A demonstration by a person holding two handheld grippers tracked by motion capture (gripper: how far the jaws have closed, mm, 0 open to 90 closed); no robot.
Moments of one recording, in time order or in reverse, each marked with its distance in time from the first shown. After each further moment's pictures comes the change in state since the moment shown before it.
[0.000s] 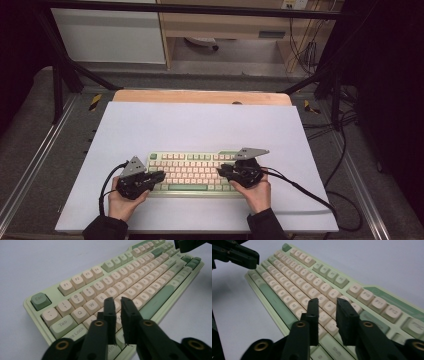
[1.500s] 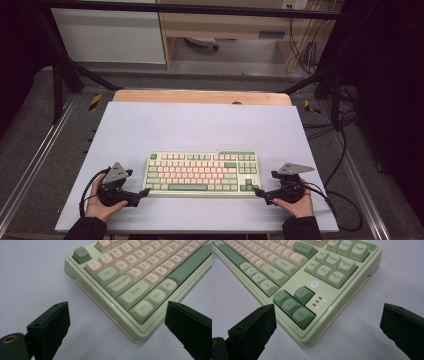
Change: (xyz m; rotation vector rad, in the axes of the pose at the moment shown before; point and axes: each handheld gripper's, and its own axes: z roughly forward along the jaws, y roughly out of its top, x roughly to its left) left arm 0.037 -0.042 -0.022 0.074 0.073 0.031; right arm -0.071 -0.091 -0.059 0.013 -0.068 0.074
